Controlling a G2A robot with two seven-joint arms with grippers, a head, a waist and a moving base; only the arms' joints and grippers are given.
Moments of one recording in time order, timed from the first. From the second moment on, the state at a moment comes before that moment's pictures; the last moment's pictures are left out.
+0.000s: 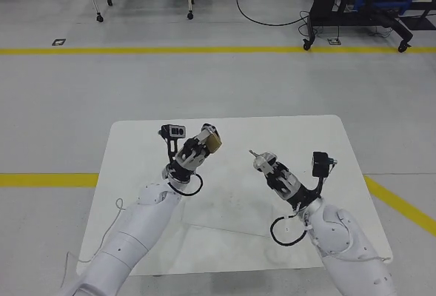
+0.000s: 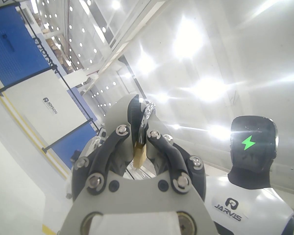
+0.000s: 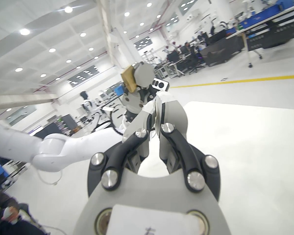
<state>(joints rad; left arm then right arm) 0.75 -1.46 -0.92 -0.93 -0.99 -0.92 -0.84 -1.27 -1.12 1.24 -1.66 -0.48 -0.62 -0.01</state>
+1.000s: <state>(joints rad) 0.67 -1.56 -0.87 -0.78 -0.80 -0.86 -0.67 -1.29 -1.18 1.14 -1.70 -0.63 -0.38 -0.24</state>
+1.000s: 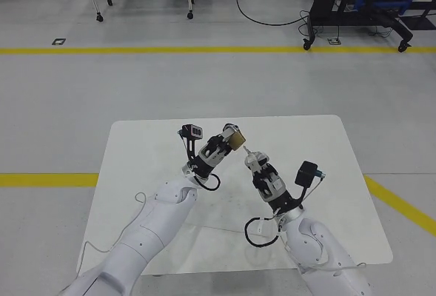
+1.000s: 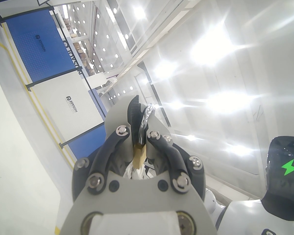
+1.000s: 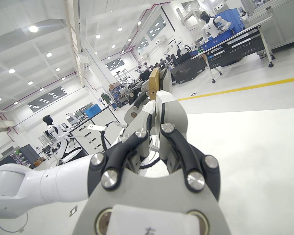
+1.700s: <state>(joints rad) 0.67 -1.57 -0.93 -0.75 -0.79 -0.84 -0.70 -1.28 -1.20 1.14 -1.69 -0.66 -0.37 -0.23</state>
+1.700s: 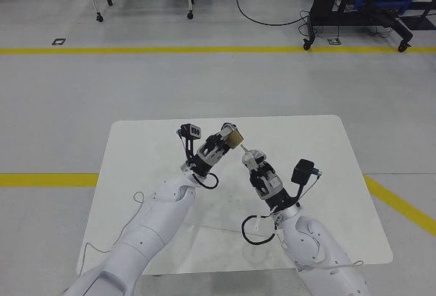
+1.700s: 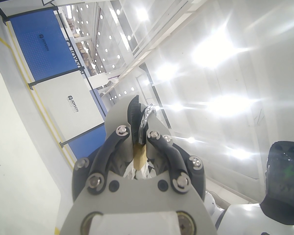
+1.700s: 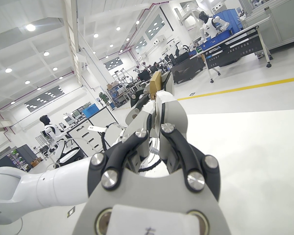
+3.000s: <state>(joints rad) 0.69 -1.60 -0.98 -0.74 -0.60 -0.88 -0.64 -1.28 -1.24 1.14 -1.70 -0.72 -0.30 -0.20</state>
